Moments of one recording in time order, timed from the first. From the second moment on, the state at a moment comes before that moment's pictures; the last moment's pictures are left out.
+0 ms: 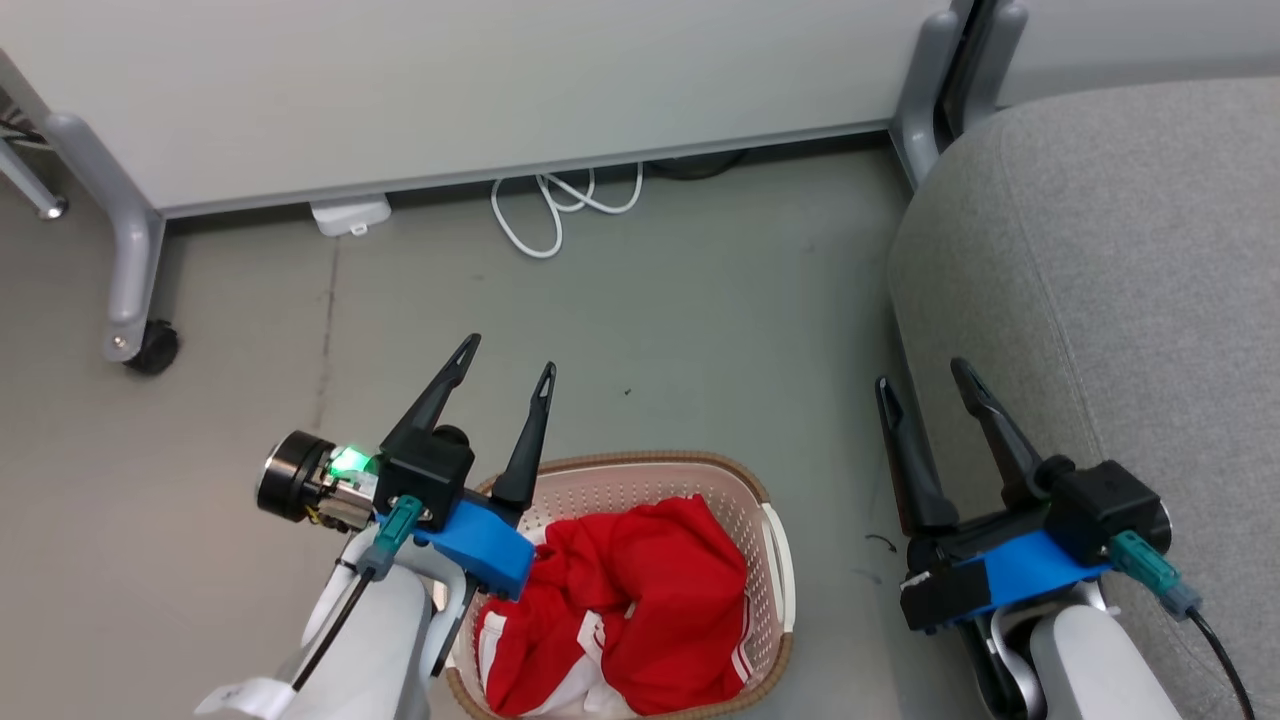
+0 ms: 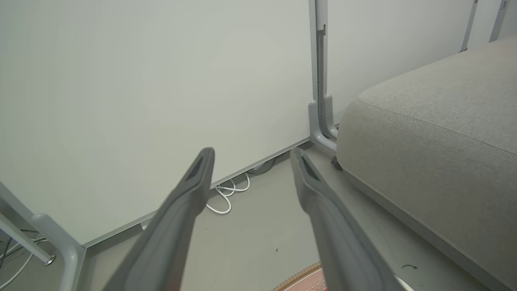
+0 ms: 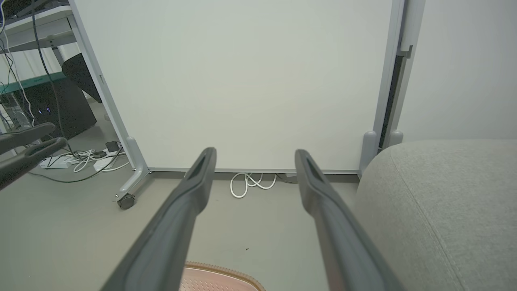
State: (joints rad) left arm -0.36 0.09 -0.30 0.45 0.00 -0.11 -0.26; right arm -0.22 -0.05 0.12 0.25 0.14 0.13 -0.26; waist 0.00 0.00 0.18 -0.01
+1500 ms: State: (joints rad) left arm -0.94 0.20 -1.25 1.28 -0.17 -0.13 0.01; right arm -0.50 -0.05 0.14 0.04 0.11 0.13 -0.26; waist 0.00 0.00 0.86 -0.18
